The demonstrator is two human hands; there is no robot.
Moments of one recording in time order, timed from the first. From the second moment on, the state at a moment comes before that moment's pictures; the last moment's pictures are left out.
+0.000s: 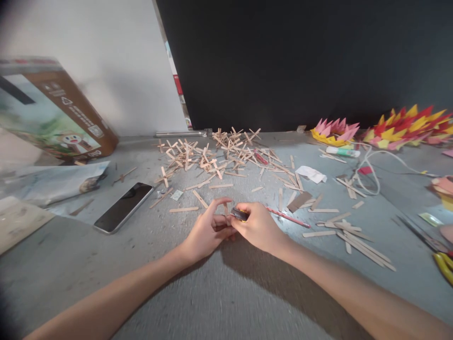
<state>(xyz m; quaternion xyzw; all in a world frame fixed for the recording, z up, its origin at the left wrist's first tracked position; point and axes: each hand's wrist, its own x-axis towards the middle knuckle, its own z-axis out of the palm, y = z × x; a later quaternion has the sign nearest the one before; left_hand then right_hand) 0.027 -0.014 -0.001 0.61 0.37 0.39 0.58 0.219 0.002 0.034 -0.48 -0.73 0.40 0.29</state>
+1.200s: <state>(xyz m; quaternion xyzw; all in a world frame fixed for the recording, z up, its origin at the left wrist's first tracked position) 0.028 -0.014 0.017 0.50 0.37 0.46 0.63 0.229 0.008 0.039 -0.46 -0.73 0.40 0.32</state>
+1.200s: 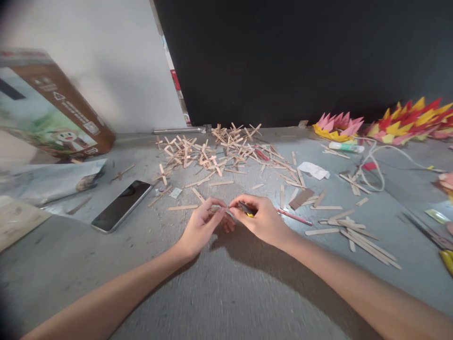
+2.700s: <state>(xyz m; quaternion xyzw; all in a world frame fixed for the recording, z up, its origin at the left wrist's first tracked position) 0.028 -0.016 0.017 0.54 0.38 0.48 0.57 0.237 0.008 0.023 -0.31 -0.84 0.22 0.40</state>
